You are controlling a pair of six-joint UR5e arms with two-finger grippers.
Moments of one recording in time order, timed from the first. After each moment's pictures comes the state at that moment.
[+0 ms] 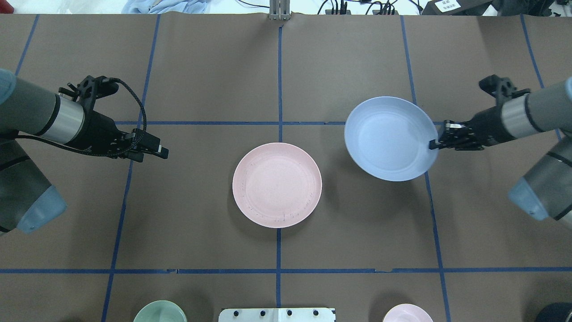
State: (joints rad) left arm -0.82 -1.77 -1.80 -2.31 -2.32 -1.20; right arm 0.88 -1.44 1.66 -0.67 2.28 1.43
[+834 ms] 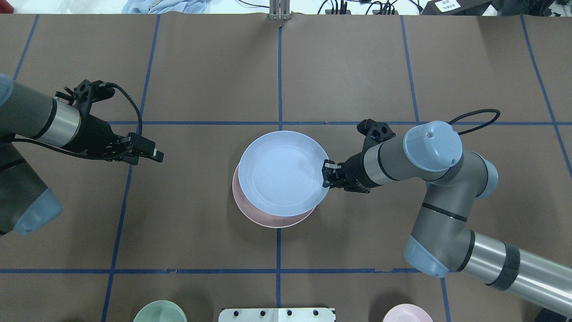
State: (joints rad) left arm -0.82 -1.76 -1.79 -2.32 -2.32 -1.18; right arm 0.52 -1.20 1.74 -0.94 1.97 1.67
